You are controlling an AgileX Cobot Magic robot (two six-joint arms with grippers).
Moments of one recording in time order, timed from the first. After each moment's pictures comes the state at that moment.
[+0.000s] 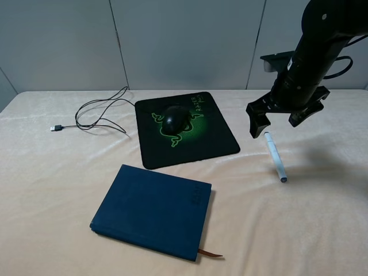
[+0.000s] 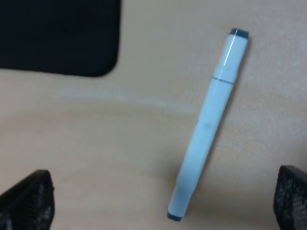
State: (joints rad) left arm -0.05 0.00 -0.49 -0.04 1.06 0.04; right arm 0.32 1.79 -1.22 -0.02 0.89 0.05
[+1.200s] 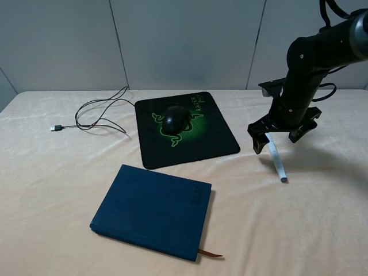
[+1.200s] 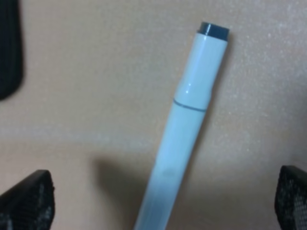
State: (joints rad) left arm -0.05 0.00 -0.49 -0.04 1.06 0.04; right arm 0.26 1.96 -1.23 -0.06 0.78 0.05
